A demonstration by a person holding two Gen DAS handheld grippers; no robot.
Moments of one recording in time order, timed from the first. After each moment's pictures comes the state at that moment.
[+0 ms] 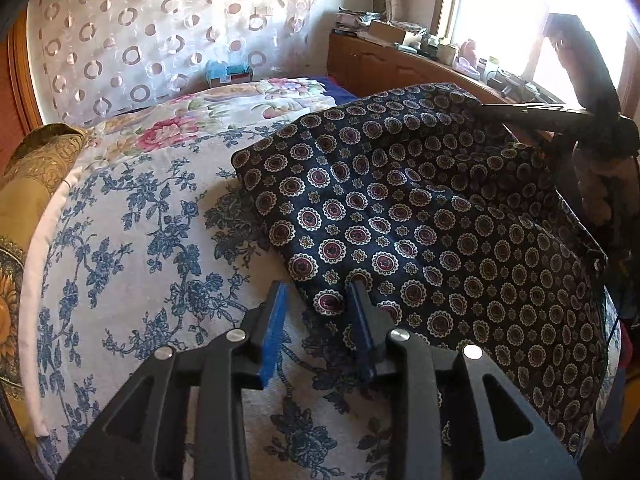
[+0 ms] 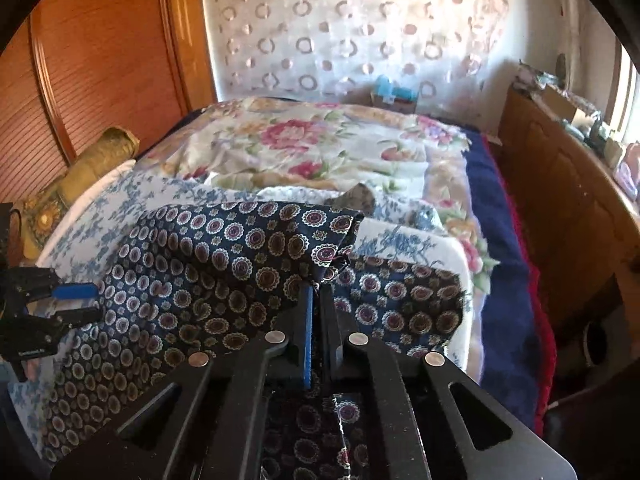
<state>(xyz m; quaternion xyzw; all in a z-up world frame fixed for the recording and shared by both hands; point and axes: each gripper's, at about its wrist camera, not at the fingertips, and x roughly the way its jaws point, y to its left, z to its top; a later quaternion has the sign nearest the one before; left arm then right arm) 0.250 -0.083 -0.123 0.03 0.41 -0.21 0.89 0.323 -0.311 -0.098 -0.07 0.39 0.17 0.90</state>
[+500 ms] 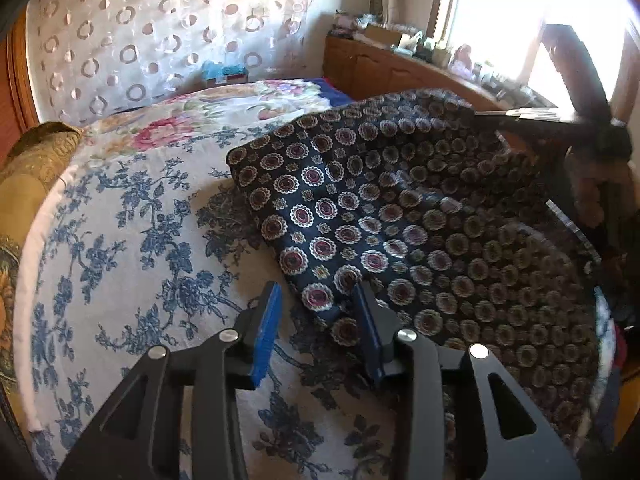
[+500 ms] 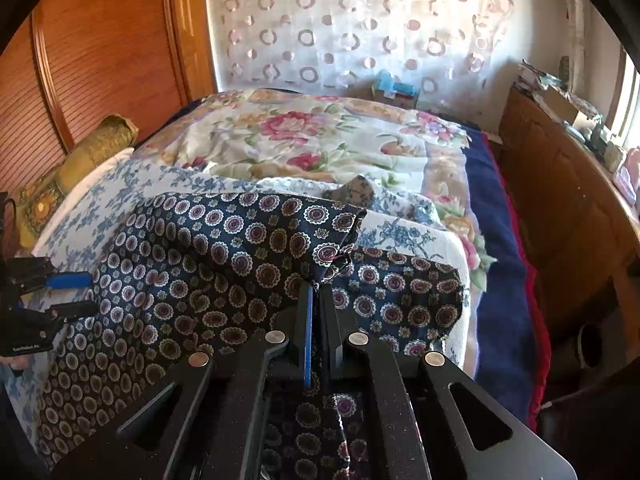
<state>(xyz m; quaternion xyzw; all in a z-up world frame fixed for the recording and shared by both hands) 0.243 -0.082 -0.119 0.01 0.41 -0.22 0.89 0.323 -0.308 -0.103 -0.08 0.40 0.16 0.90</state>
